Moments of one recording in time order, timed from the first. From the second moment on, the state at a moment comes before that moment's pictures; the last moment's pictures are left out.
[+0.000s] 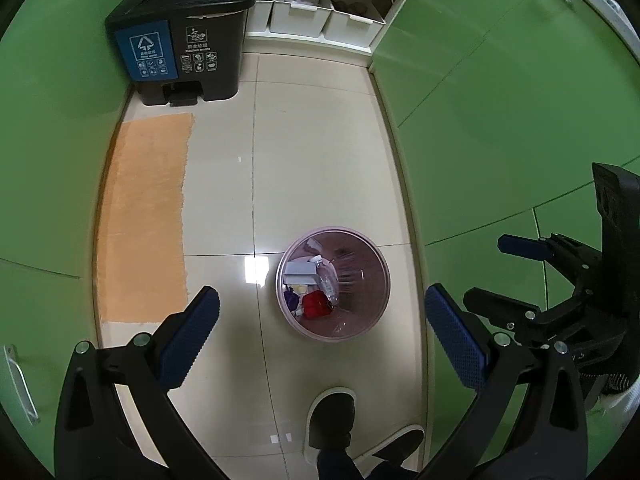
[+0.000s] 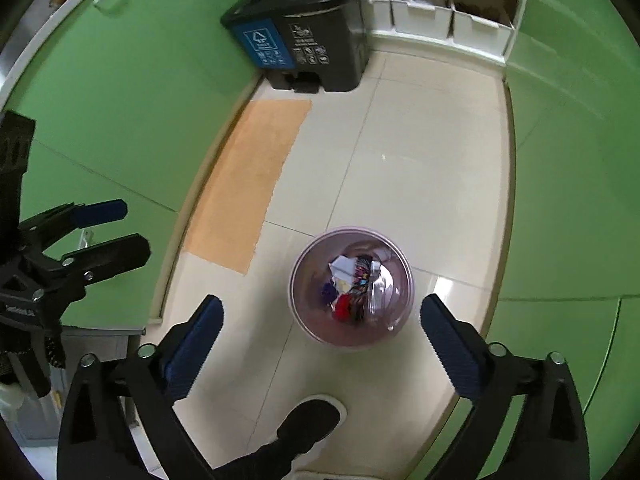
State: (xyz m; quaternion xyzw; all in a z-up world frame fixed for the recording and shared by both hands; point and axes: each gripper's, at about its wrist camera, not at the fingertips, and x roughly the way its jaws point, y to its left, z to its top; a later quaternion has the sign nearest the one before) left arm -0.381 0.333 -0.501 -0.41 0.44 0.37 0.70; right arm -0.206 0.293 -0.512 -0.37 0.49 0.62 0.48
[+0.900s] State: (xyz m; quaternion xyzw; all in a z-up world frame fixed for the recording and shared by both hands) left arm -0.272 0.227 -0.173 -0.29 0.44 0.29 0.80; right arm -0.123 0.111 -0.169 -0.27 0.47 0.57 0.62
